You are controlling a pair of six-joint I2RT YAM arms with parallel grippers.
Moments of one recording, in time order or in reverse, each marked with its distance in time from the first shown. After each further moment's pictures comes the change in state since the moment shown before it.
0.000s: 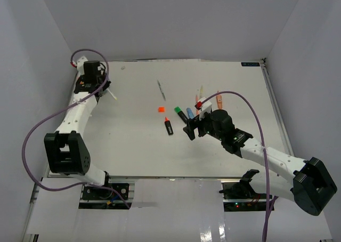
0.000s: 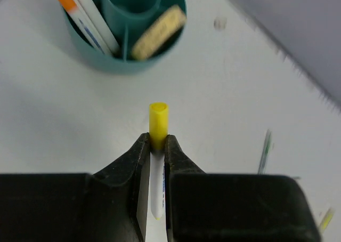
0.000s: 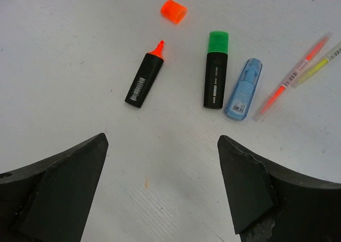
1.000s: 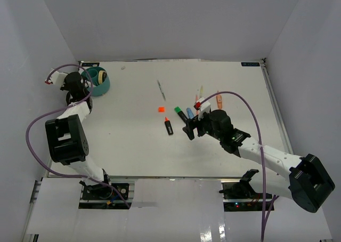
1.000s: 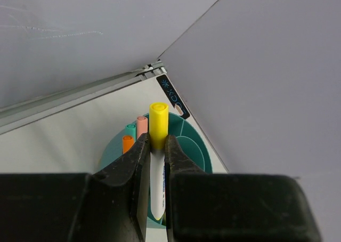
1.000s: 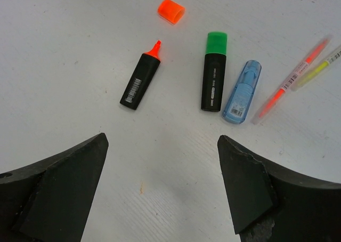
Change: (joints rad) left arm 0.275 0.102 -0.285 0.932 -0.201 -0.134; right arm -0.006 0.032 -0.016 0.055 -0.001 -0.018
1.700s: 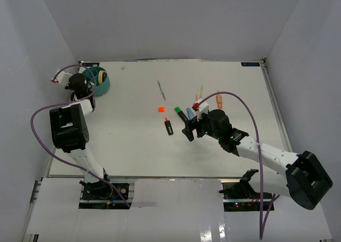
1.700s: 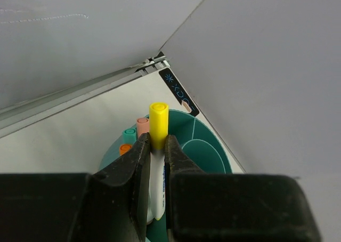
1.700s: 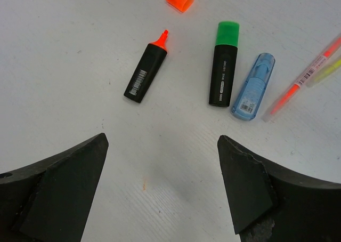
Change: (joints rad) left arm -0.001 0.198 0.052 0.158 0.024 0.066; right arm -0.007 0.041 0.000 0.002 -0.048 -0.004
